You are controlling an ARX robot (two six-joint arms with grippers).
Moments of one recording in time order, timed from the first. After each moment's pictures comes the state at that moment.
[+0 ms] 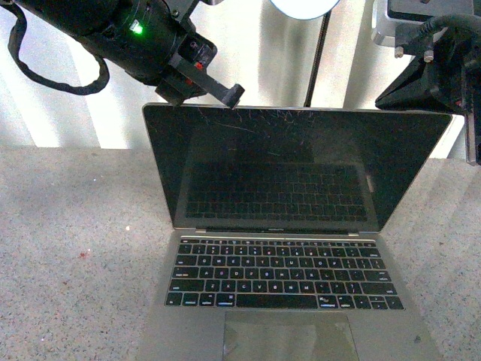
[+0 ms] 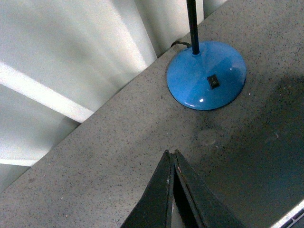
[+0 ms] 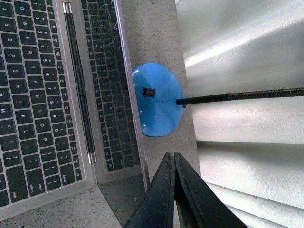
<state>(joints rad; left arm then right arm) -0.37 1.80 1.29 -0.04 0.04 0.45 0.12 1.70 1.19 -0.23 -0.42 -1.30</state>
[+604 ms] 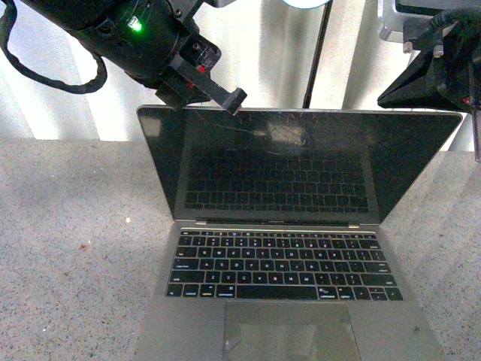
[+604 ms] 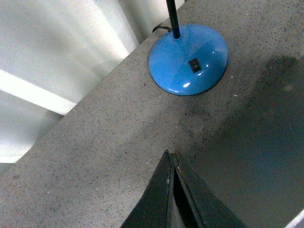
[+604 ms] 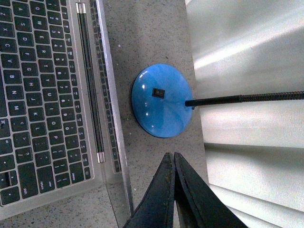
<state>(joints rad) -0.38 1.79 1.28 -0.12 0.06 0.47 0.12 1.70 1.18 -0.26 -0.44 -1.31</state>
